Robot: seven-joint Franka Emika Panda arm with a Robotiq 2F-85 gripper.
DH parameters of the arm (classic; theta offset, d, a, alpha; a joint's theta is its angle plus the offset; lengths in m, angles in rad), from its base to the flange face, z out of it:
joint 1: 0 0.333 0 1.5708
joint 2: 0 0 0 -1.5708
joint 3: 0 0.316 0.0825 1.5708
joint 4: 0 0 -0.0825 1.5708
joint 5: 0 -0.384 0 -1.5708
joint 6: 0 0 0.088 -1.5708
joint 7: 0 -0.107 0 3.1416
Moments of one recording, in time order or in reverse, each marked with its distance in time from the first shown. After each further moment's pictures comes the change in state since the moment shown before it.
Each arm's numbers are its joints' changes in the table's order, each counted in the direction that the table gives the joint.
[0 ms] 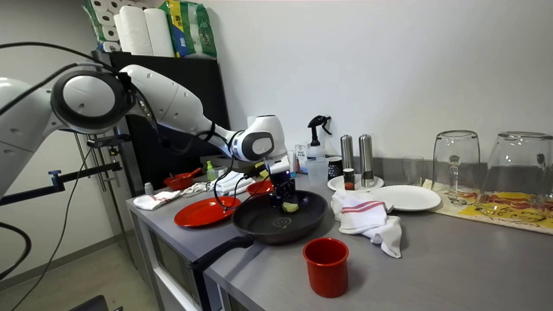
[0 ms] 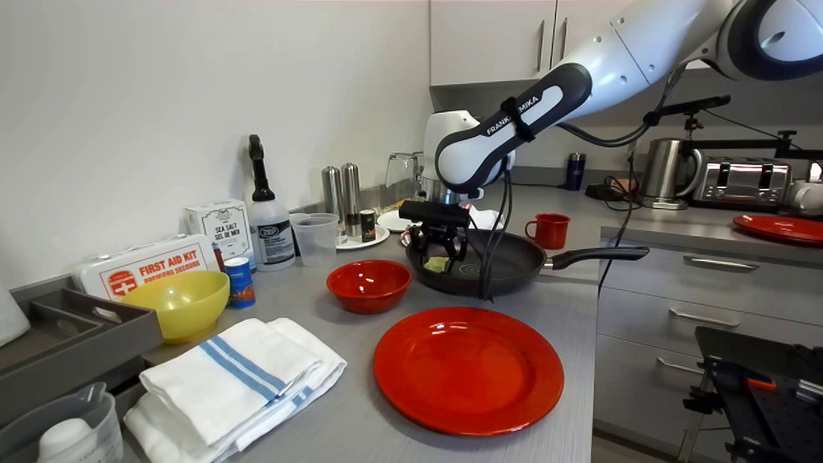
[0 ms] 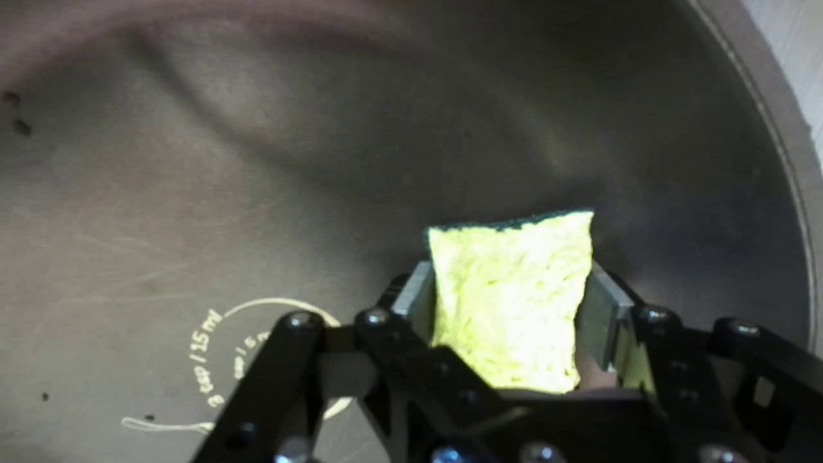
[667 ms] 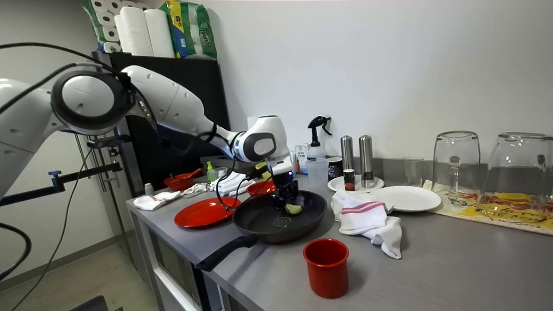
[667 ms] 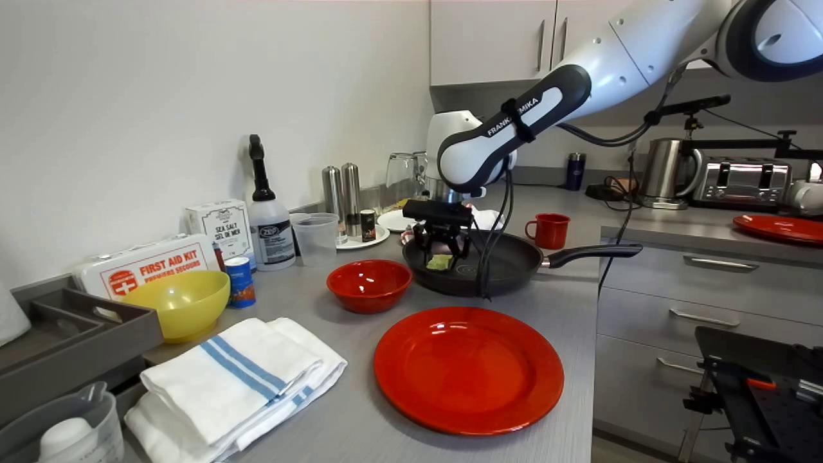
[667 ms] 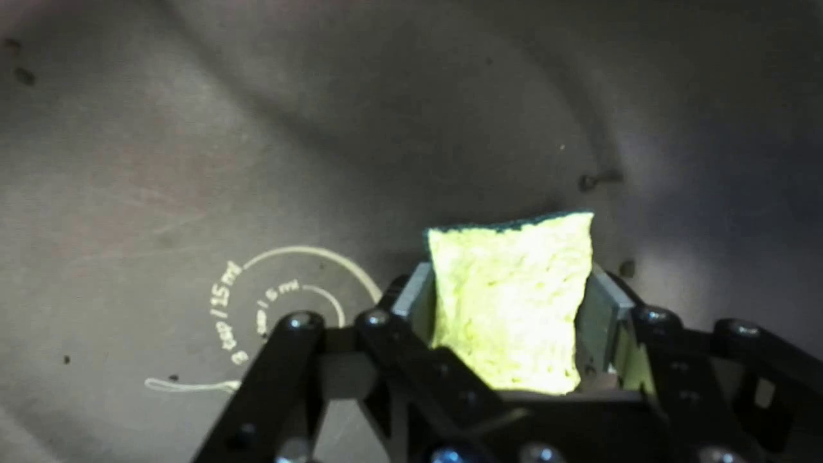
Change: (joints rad) arm 0.000 -0.001 -0.026 -0.001 0.000 0.000 0.011
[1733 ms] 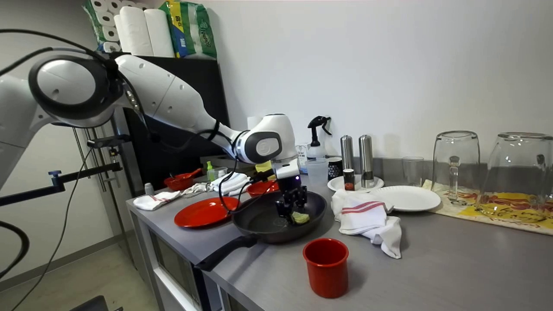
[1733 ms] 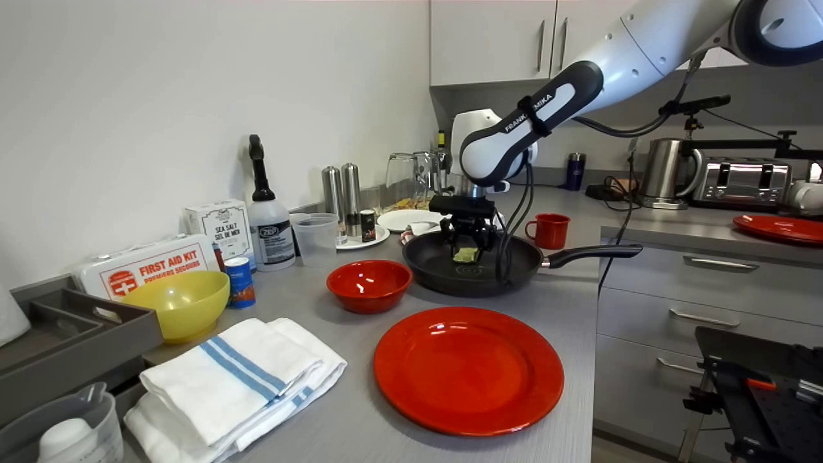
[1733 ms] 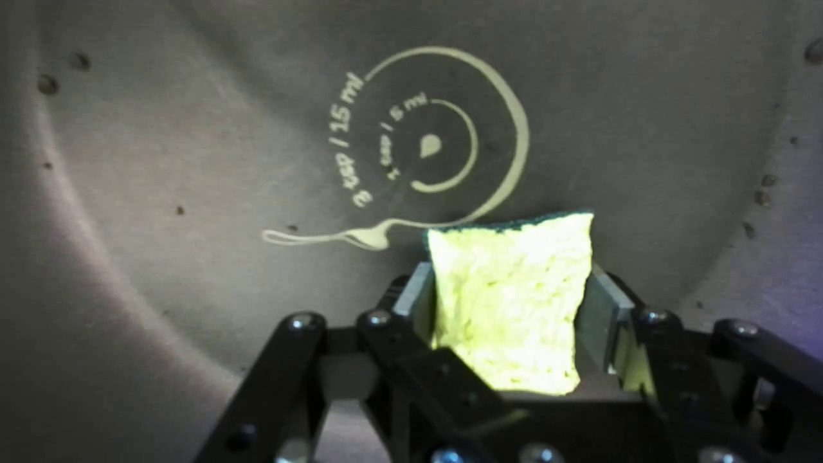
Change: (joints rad) arm -0.045 0.073 -0.048 -0.116 0.003 0.000 0.001
